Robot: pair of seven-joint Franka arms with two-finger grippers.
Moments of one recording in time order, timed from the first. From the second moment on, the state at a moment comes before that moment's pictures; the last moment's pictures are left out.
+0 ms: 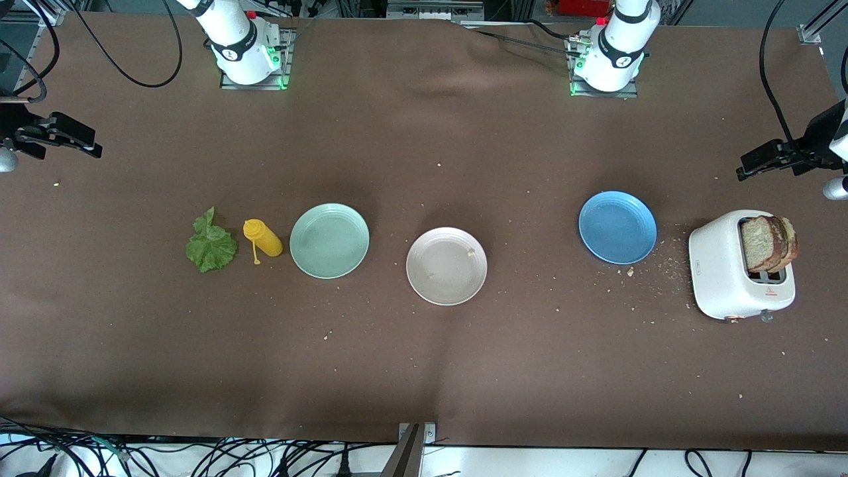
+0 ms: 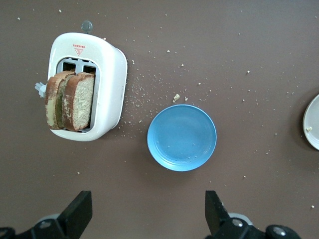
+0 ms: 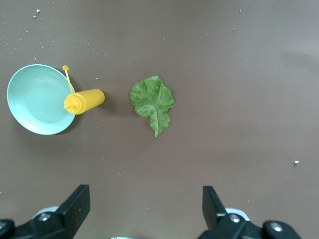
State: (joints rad) left arm 0.00 0.03 0.07 -1.61 0.00 1.56 -0.05; right arm -0.01 -0.02 -0.07 -1.67 0.00 1.57 -0.12
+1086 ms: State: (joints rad) left arm 0.01 0.04 0.07 -1.61 0.00 1.58 -0.05; right arm -0.01 -0.02 -0.07 -1.67 0.00 1.57 -0.12
